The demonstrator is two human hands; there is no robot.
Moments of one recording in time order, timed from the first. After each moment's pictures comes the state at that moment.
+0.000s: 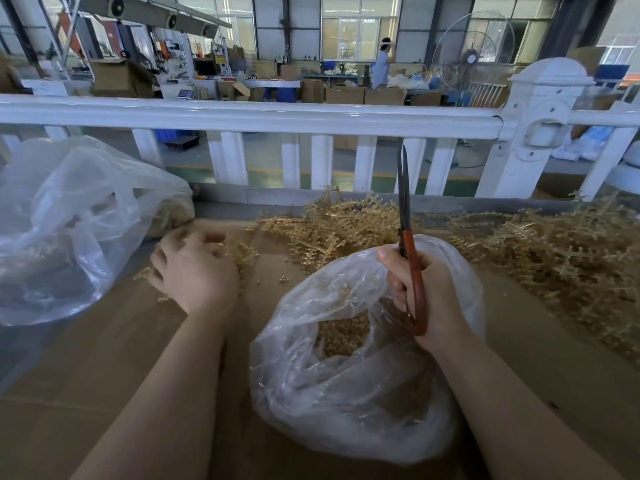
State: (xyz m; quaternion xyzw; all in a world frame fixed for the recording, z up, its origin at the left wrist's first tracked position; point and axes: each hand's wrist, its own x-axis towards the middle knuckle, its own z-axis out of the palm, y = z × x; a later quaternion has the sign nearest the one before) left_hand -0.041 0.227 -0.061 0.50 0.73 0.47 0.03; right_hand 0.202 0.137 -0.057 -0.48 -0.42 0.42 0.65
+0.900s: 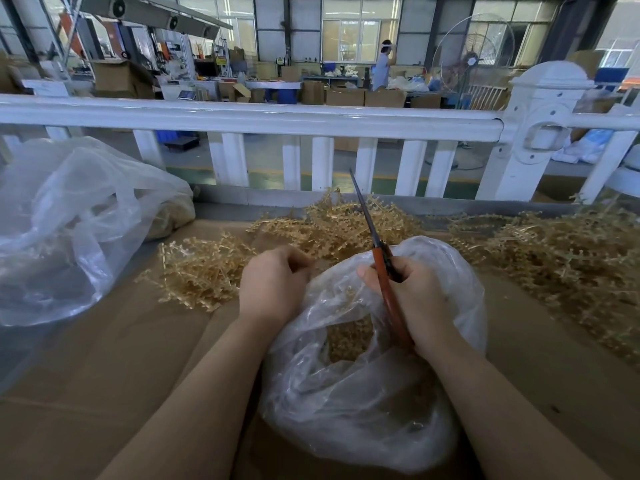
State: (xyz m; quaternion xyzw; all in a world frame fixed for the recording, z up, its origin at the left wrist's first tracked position) left_hand 0.011 0.212 -0.068 0.72 0.56 0.40 0.12; right_hand 0.188 0.135 -0.060 -0.61 -0.48 0.29 0.56
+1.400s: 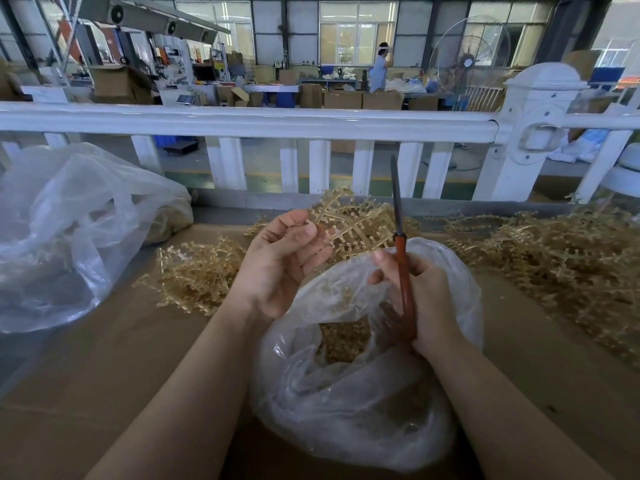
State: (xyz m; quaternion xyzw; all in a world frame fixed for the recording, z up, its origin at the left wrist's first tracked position) left_hand 0.013 0.203 -0.030 0.42 0.16 0.51 0.73; right_hand 0.193 0.133 -0.056 -0.52 -0.42 0.35 0.66
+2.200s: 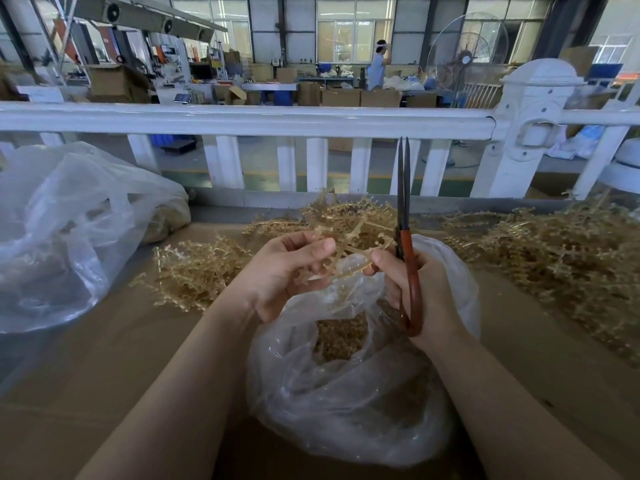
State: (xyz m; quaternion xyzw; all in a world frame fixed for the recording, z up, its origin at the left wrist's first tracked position) left_hand 0.011 0.194 -0.024 0.55 0.29 0.37 0.68; right_hand 0.194 0.131 -0.048 -0.48 -0.42 0.40 0.66
